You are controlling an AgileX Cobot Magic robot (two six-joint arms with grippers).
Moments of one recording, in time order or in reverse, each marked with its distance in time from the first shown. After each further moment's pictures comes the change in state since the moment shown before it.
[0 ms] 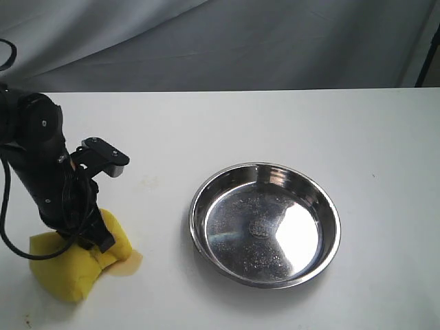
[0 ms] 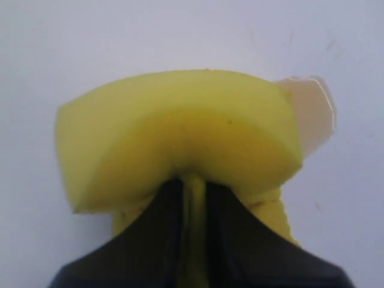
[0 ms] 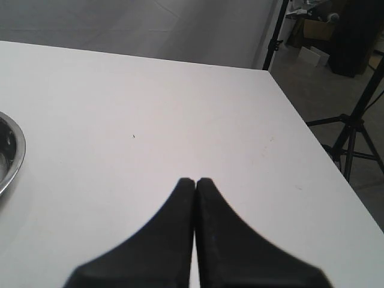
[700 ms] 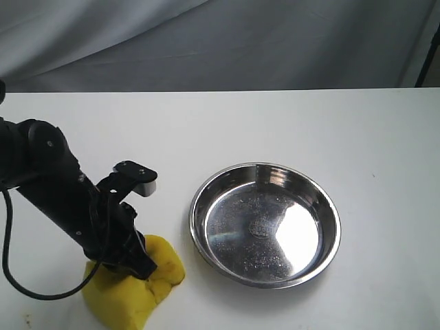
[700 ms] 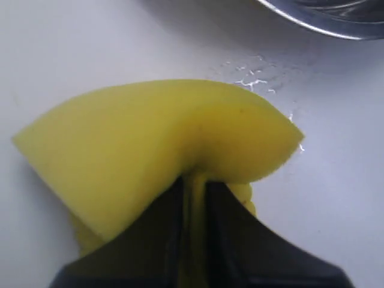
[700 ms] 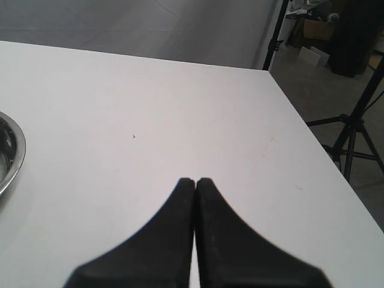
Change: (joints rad) left arm -0.077 -0.021 0.136 -0.540 -0.118 0.350; right arm 0.000 0.000 0.000 0.000 0.000 0.000
